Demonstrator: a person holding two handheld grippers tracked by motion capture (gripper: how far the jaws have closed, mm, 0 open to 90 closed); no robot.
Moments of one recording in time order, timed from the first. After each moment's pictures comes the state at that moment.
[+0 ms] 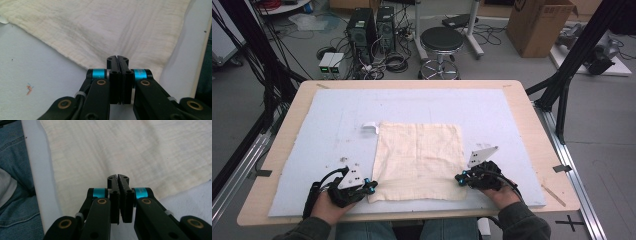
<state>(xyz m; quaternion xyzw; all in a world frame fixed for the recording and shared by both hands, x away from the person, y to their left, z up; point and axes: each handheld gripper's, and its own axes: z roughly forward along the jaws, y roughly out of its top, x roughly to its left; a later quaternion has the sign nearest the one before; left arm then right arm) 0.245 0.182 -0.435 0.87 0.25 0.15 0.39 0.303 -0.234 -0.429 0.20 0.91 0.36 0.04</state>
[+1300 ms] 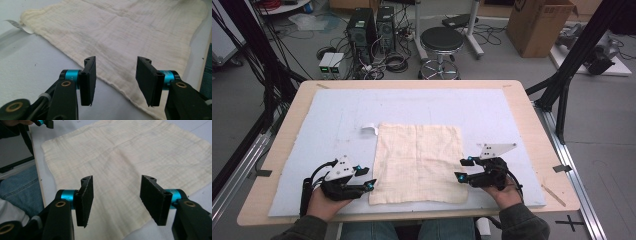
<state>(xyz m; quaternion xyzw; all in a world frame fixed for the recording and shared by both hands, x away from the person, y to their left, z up) 0.254 0.197 -0.422 0.83 0.29 0.15 0.45 0.301 -0.248 -0.410 0.25 0.85 0.47 0.05</state>
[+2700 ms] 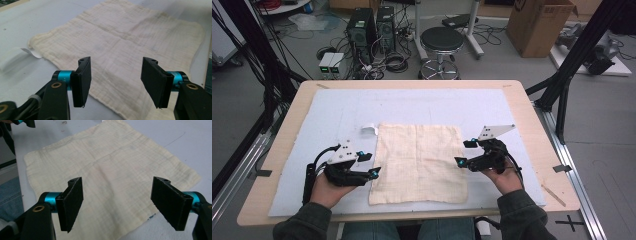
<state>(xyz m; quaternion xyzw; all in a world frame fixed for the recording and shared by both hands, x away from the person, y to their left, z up) 0.280 0.187 -0.392 0.82 0.29 0.15 0.47 0.337 -0.245 -0.382 0.26 0.85 0.45 0.07</state>
